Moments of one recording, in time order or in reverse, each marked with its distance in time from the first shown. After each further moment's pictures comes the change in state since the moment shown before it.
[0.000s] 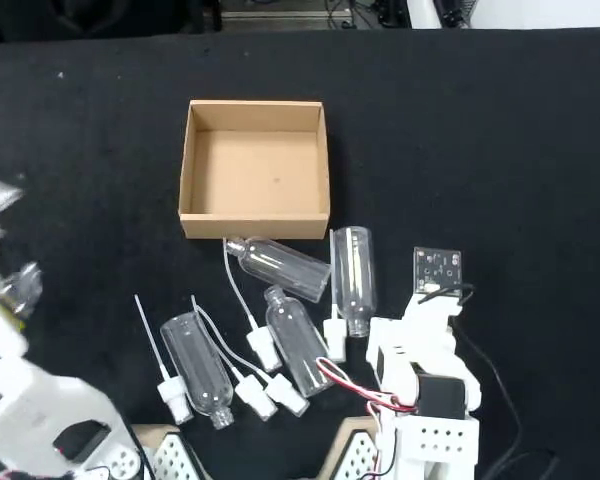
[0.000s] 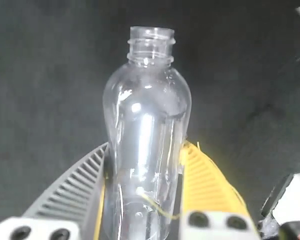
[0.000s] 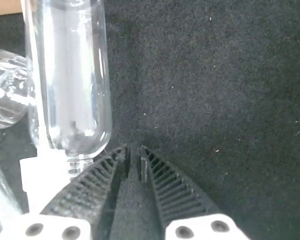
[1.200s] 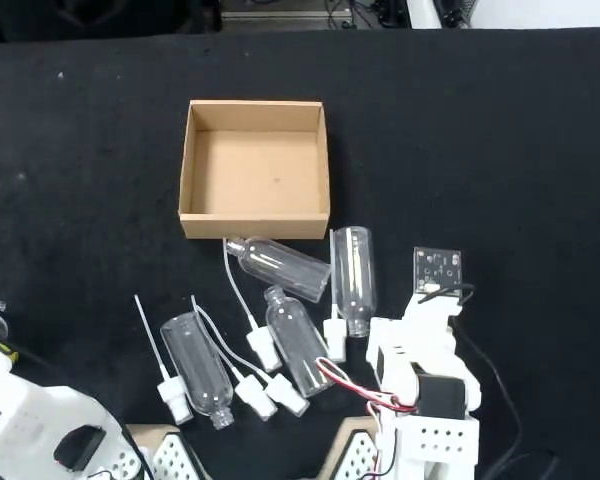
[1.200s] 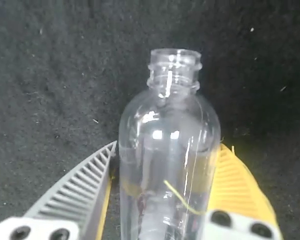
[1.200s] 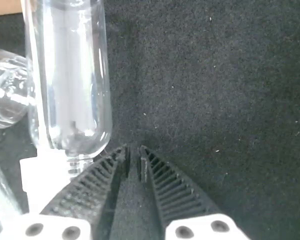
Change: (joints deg) left arm -11.6 -1.2 20.6 -31.6 0.0; right arm 0.0 0.0 0.0 0.0 0.0
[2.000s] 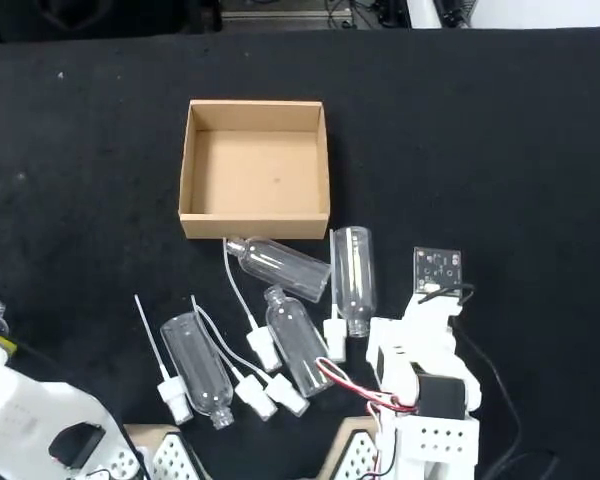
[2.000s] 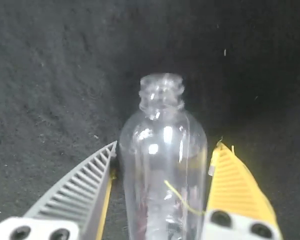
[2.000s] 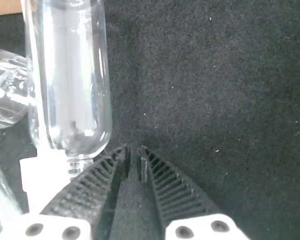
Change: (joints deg) left arm 2.3 1.3 -9.5 11.1 -1.2; right arm 0.0 0.0 0.0 0.0 0.0
